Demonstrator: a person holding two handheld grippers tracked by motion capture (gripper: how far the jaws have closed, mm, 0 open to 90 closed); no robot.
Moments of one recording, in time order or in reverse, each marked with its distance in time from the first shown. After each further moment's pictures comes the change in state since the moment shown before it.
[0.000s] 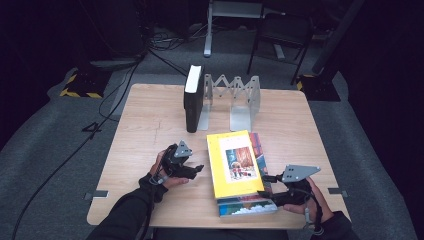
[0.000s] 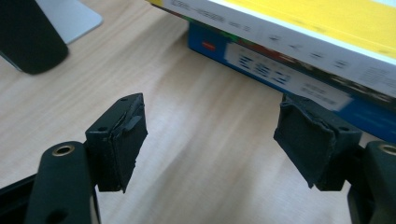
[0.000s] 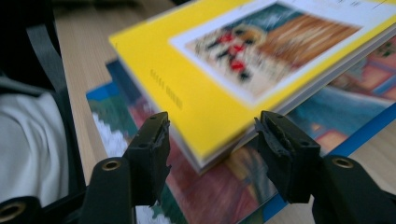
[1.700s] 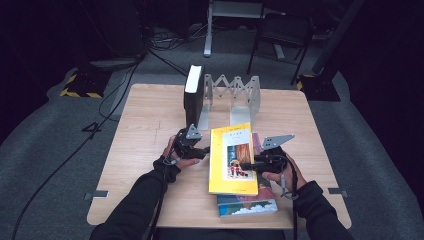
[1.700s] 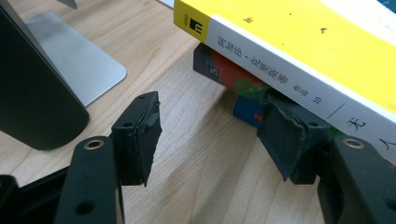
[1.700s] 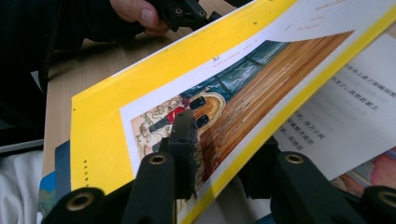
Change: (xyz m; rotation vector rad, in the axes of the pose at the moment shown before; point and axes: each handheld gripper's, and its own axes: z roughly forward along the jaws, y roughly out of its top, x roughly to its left) left arm 0.026 0.036 0.039 -0.052 -0.012 -0.021; right arm -0.057 0.042 0.064 0.000 0.136 0.086
